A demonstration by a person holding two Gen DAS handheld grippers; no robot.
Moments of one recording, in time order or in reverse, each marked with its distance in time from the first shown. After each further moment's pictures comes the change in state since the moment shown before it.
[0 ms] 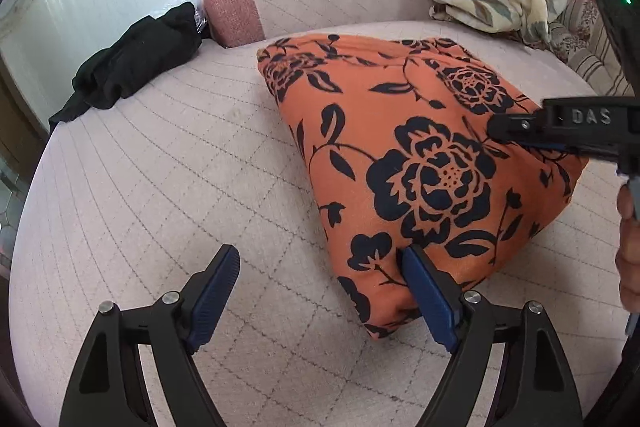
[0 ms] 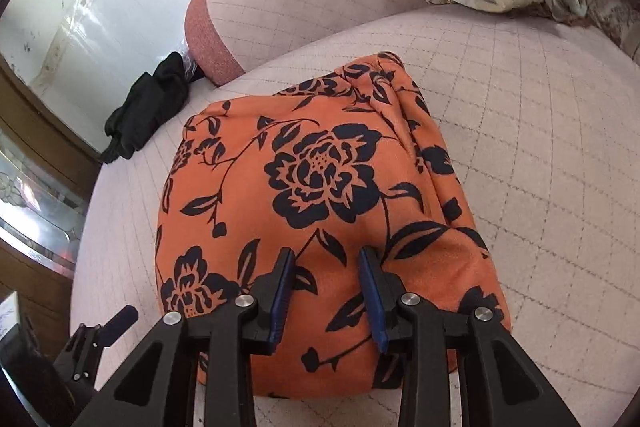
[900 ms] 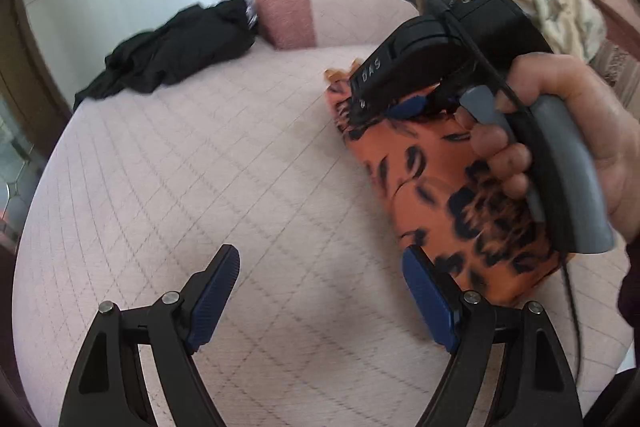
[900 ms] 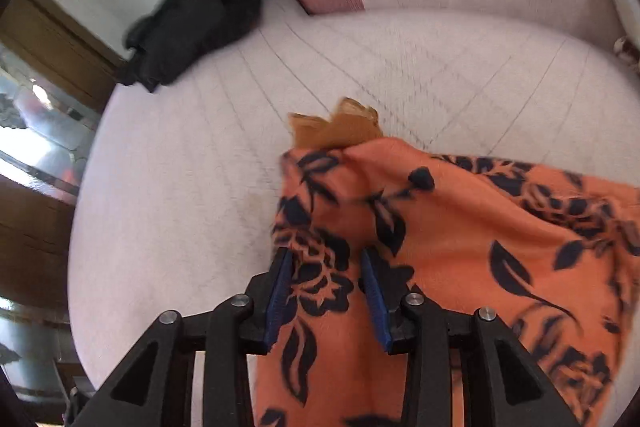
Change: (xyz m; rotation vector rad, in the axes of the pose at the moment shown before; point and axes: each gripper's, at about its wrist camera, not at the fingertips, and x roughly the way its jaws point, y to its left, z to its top) left arm -0.009 0.055 0.015 -0.133 0.016 0.038; right arm 0.137 0.141 0.101 -0.246 0.305 0.085
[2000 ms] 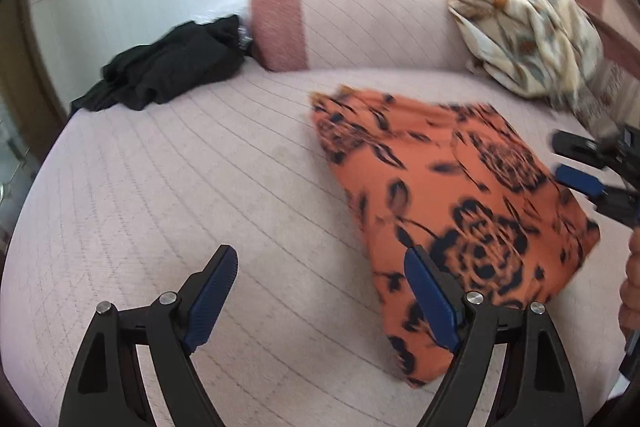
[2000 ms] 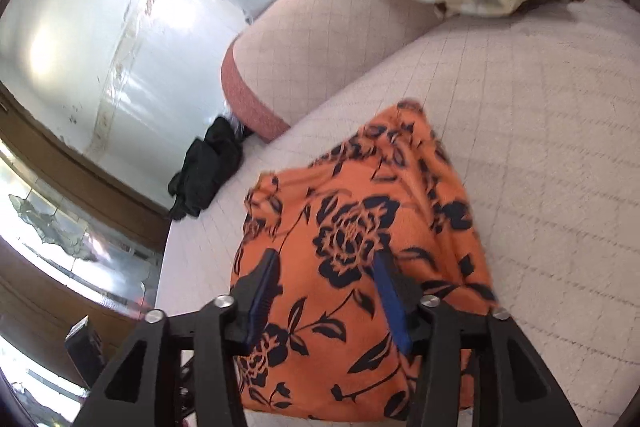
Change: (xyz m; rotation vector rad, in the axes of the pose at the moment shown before) left arm -0.007 -0.011 0.012 -0.046 -0.115 -0.005; right arm -0.149 -0.134 -0.158 0.353 -0.487 0.205
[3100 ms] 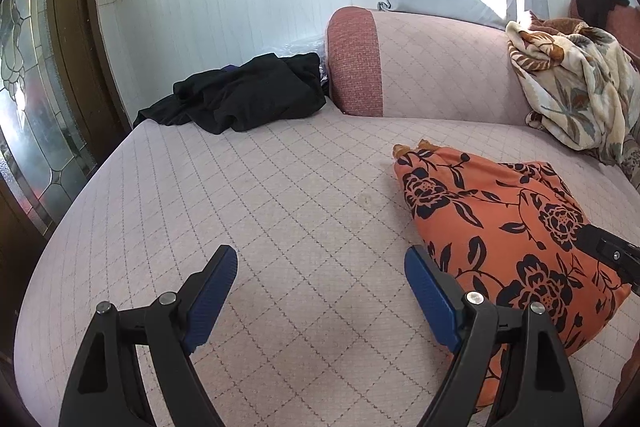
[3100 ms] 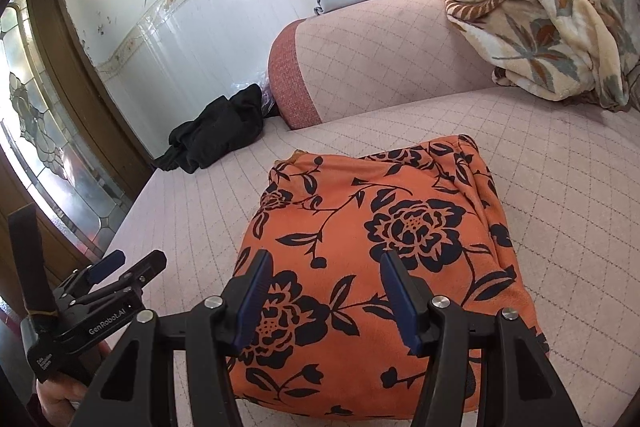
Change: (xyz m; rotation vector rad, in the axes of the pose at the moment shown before) left arm -0.020 0.030 0.006 -0.086 -0.130 0.175; right arm 0.010 0.070 -0.043 -0.351 -0.040 -0.098
